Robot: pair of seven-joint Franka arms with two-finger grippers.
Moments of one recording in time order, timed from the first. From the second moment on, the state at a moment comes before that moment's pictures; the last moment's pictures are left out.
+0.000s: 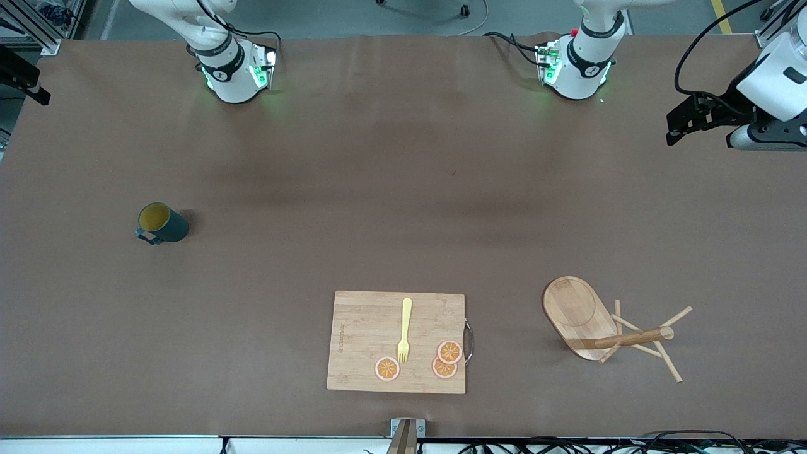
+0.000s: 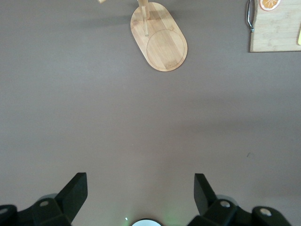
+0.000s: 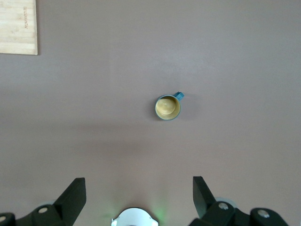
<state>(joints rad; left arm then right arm) 0.00 -0.06 -0.13 -1.57 0.00 1.48 -0.06 -0.05 -0.20 -0.08 -1.59 -0.01 1.38 -0.15</state>
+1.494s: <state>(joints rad) 0.00 -0.06 -0.13 -1.57 0.00 1.47 -0.06 -0.07 0.27 -0.07 -1.66 0.00 1.76 -0.70</state>
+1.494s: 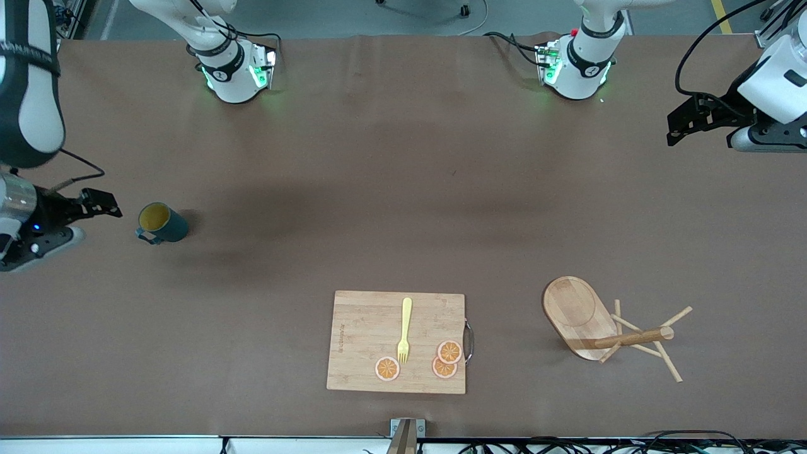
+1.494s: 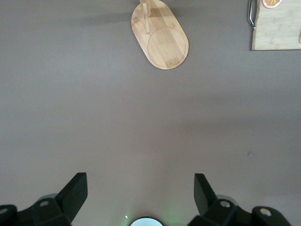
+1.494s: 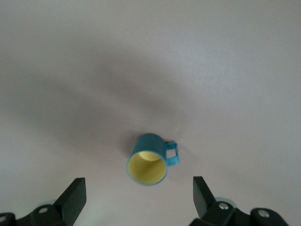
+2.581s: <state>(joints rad) 0.01 -0.06 -0.12 -1.57 0.00 1.47 -0.06 -0.17 0.29 -0.07 -2.16 0.00 2.37 -1.19</state>
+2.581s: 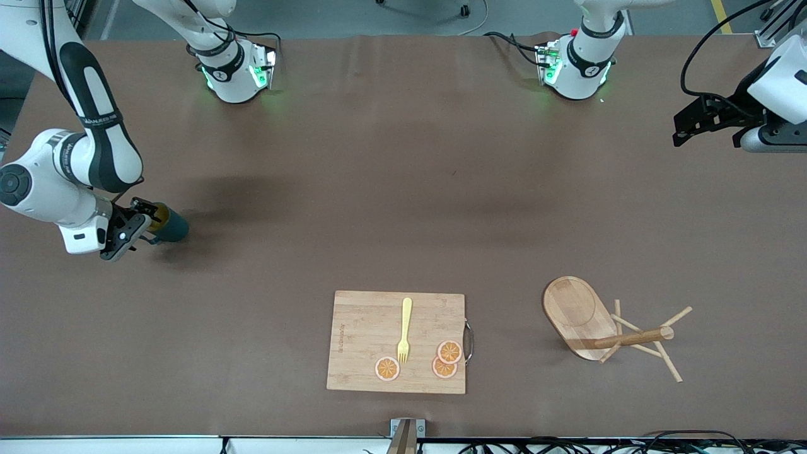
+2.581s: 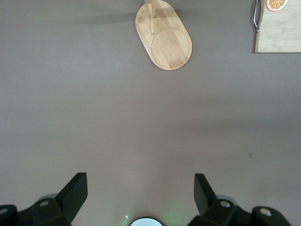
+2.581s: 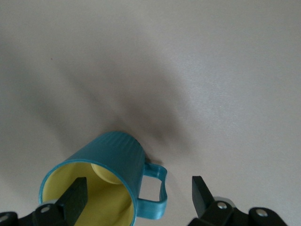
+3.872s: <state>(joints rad) 0.02 -0.06 -0.12 -1.56 0.00 1.45 -0.06 -0.06 0.21 -0.06 -2.13 0.03 2.18 -0.87</state>
